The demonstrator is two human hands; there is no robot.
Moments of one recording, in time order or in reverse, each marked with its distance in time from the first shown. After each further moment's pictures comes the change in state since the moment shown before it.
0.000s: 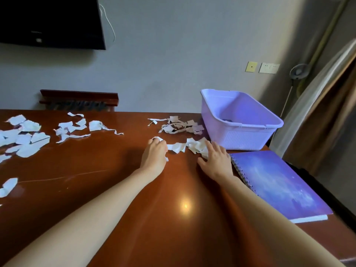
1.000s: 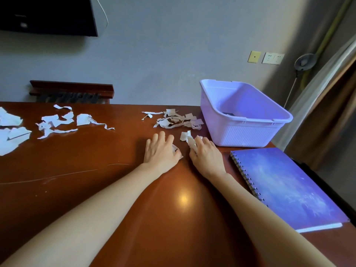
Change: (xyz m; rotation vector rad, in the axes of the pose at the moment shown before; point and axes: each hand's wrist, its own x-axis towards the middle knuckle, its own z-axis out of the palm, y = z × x) left_hand 0.022 0.012 0.040 0.261 0.012 0.100; right_hand 0.020 -0.009 0.023 0.031 0.166 -0.208
